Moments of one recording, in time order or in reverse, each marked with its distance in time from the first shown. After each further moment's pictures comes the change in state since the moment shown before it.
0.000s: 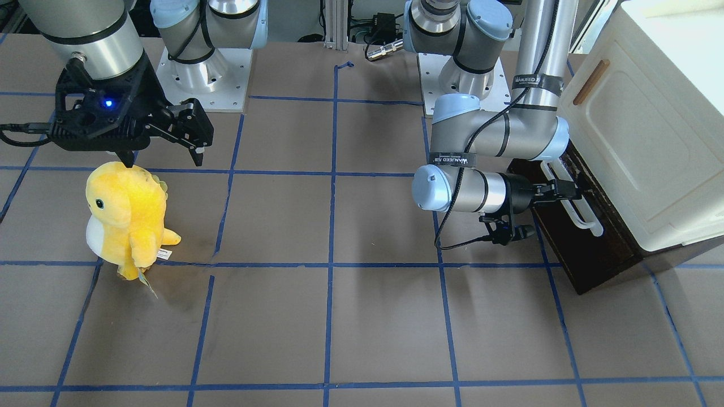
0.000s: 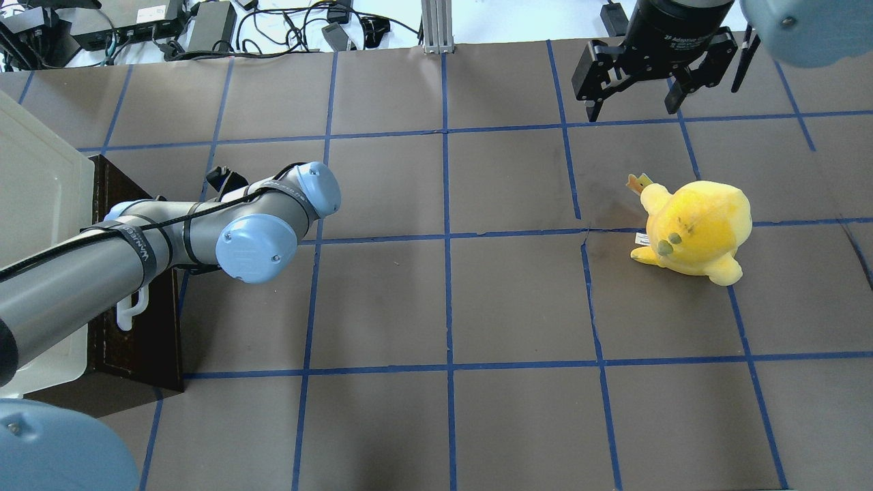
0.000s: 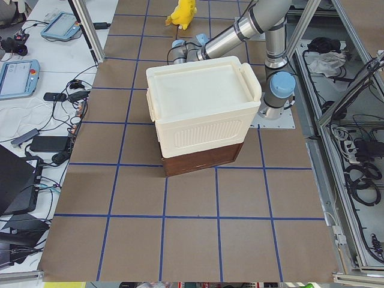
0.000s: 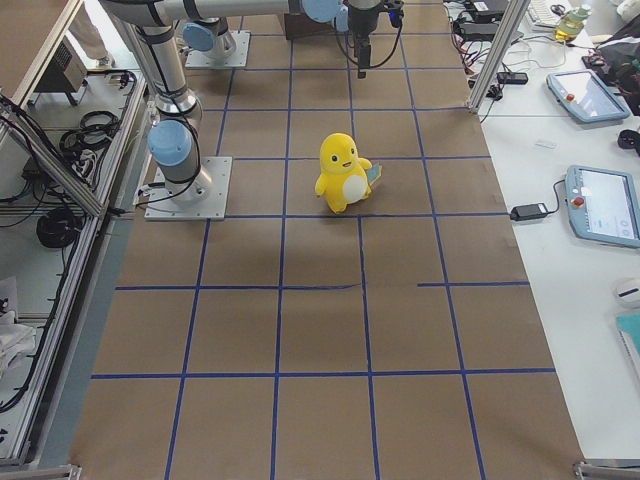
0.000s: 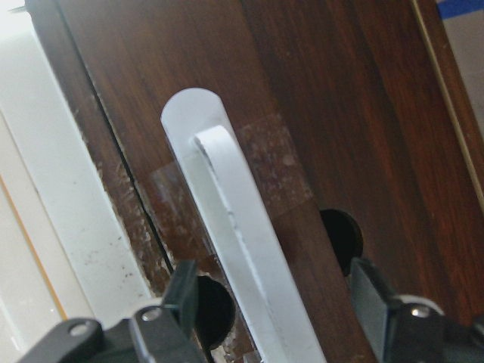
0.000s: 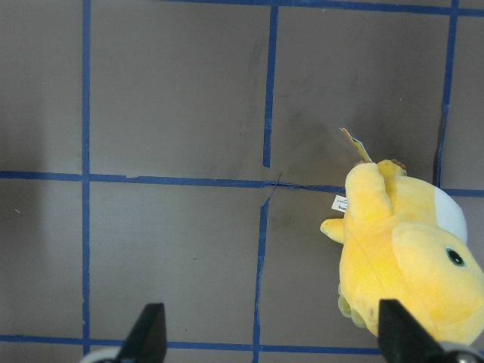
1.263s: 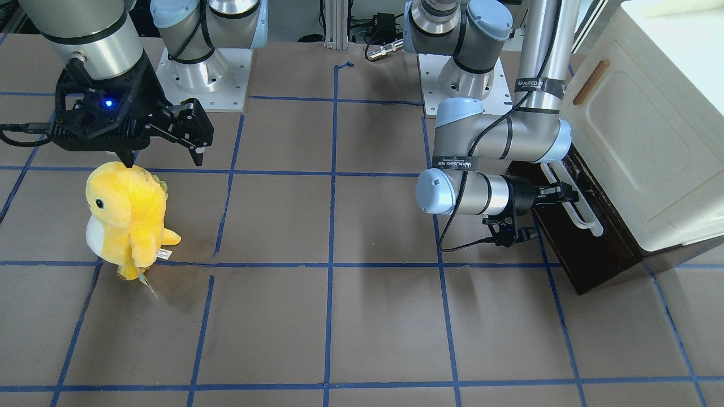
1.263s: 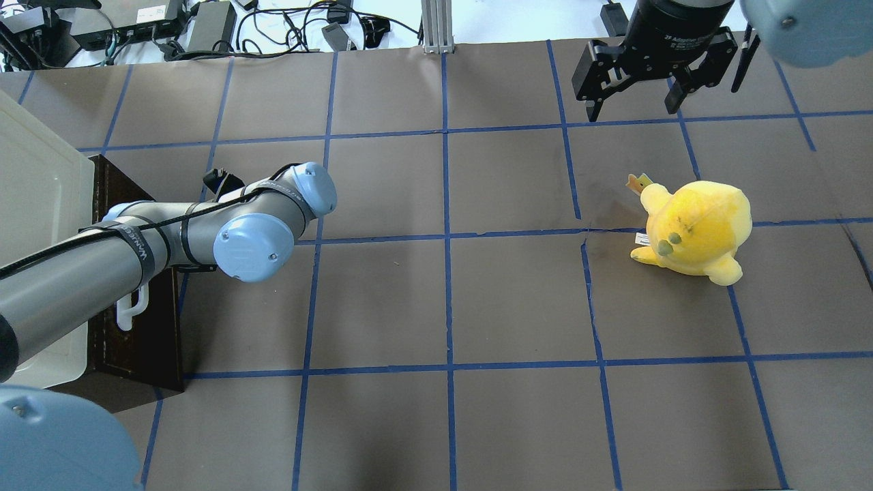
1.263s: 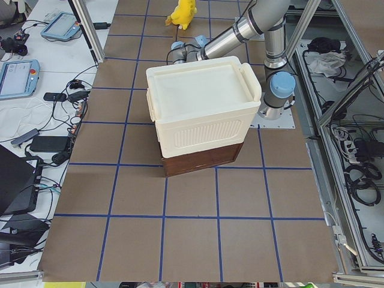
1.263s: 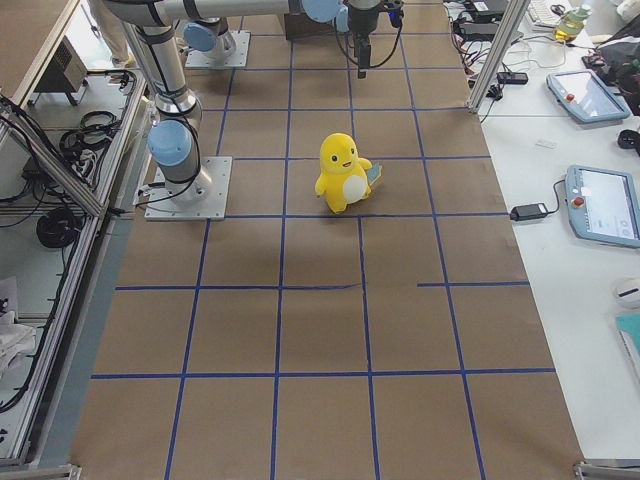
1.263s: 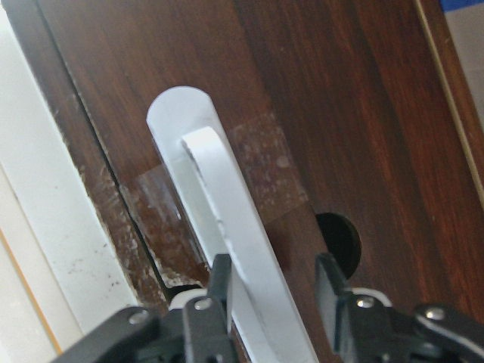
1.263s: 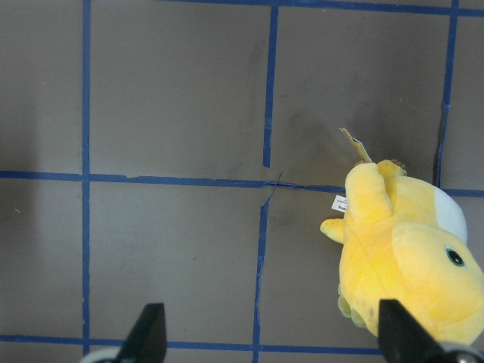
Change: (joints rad) left arm 0.013 -0.009 -0.001 0.003 -0.001 0.000; right arm 0.000 0.000 0.000 0.000 0.000 0.000
